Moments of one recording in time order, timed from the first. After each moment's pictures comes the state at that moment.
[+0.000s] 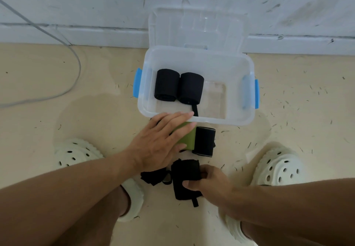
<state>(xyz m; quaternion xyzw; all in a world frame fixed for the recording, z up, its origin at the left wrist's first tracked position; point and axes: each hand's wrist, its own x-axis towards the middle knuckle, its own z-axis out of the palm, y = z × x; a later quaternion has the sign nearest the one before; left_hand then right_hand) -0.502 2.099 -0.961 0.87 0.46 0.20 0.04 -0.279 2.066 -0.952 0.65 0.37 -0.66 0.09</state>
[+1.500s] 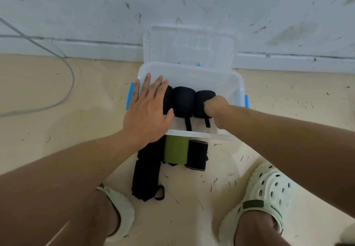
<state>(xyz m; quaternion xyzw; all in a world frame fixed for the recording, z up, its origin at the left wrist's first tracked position) -0.503 2.183 -0.944 0.71 0.70 0.09 0.08 -0.314 2.274 -0.928 0.68 0.65 -0.28 0.18</state>
